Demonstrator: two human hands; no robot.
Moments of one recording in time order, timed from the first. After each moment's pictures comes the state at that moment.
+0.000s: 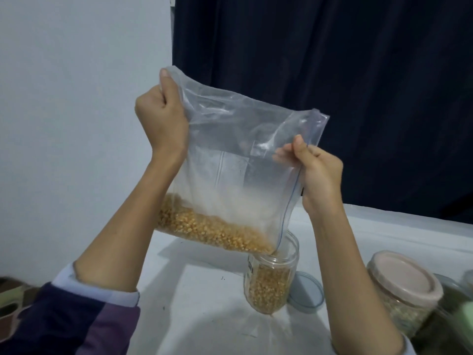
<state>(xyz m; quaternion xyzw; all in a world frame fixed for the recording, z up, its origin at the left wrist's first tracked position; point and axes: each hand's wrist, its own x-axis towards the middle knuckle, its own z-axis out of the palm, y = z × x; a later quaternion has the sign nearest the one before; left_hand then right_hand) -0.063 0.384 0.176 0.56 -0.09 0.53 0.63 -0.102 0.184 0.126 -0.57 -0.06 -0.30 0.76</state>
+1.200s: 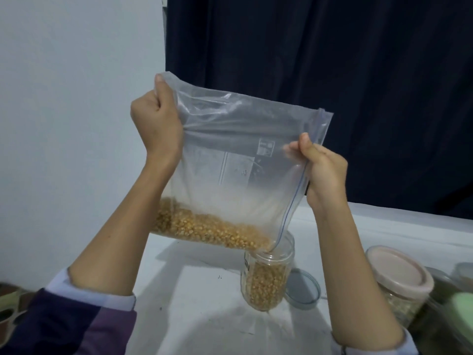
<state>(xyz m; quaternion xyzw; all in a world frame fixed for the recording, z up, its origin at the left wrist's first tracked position) -0.066 0.380 0.172 0.58 -0.09 0.51 0.64 -0.104 0.174 0.126 -0.57 -0.03 -0.29 0.77</state>
